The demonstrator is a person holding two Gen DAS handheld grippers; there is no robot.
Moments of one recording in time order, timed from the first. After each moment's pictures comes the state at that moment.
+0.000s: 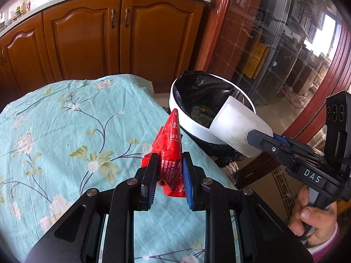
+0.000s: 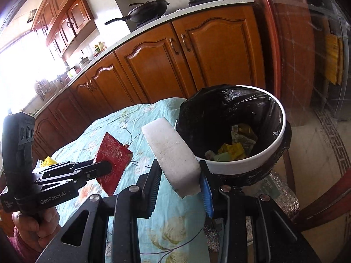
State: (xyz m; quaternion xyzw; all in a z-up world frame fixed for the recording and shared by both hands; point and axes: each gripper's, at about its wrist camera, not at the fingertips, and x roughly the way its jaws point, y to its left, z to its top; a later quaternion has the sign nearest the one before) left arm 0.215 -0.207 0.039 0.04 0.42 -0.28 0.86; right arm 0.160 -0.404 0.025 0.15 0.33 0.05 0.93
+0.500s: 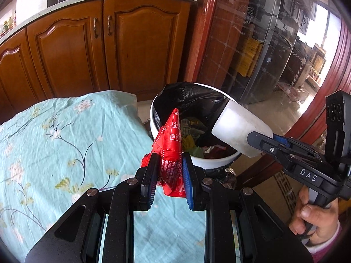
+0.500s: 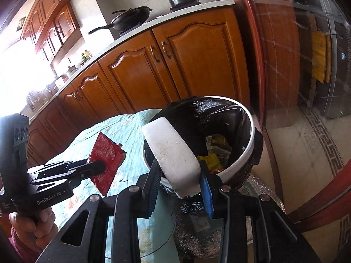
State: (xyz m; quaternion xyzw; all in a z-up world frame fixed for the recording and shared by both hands) left arm 0.237 -0.258 0.053 0.07 0.40 -0.30 0.86; right arm 0.172 -0.450 0.030 0.15 0.33 0.02 0.93
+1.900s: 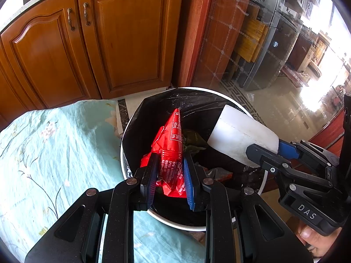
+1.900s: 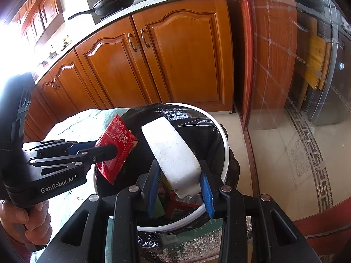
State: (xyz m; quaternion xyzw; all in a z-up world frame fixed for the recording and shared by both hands) left arm 0.312 -0.348 0.029 0.11 0.45 -0.30 0.83; right arm 0.234 -0.485 0.022 0.11 0.38 -0.03 0.92
